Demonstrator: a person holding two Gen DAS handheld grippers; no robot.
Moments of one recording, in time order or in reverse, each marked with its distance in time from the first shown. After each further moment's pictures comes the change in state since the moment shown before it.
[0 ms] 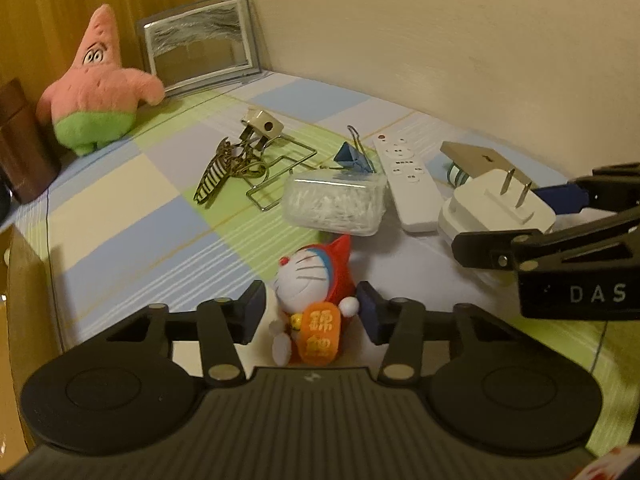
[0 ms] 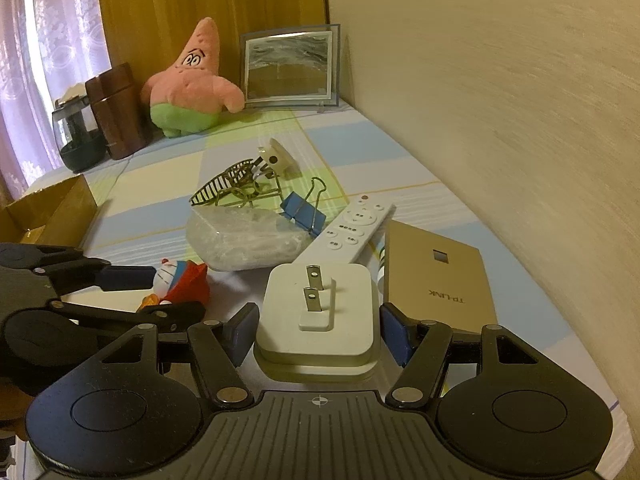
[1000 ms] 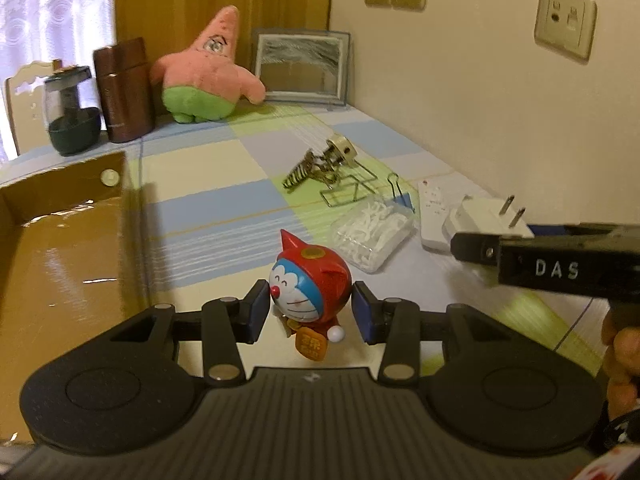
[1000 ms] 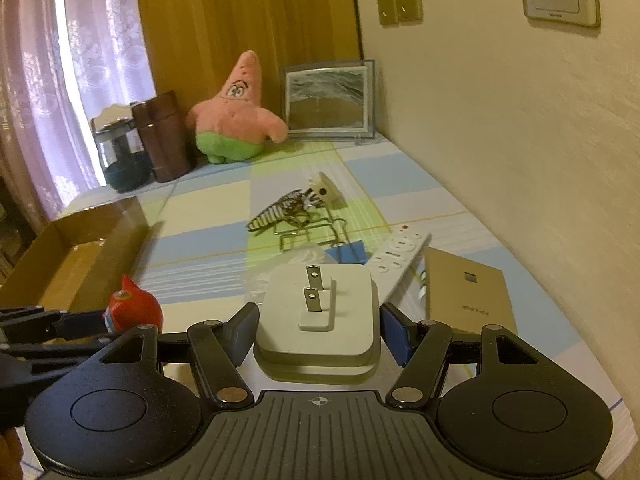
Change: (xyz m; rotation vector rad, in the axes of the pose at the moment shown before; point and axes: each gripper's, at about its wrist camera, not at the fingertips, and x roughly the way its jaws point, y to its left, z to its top) left arm -0.109 0.017 -0.042 -0.324 -0.100 0.114; right arm -0.045 0.027 0.001 -0.019 -0.079 0.096
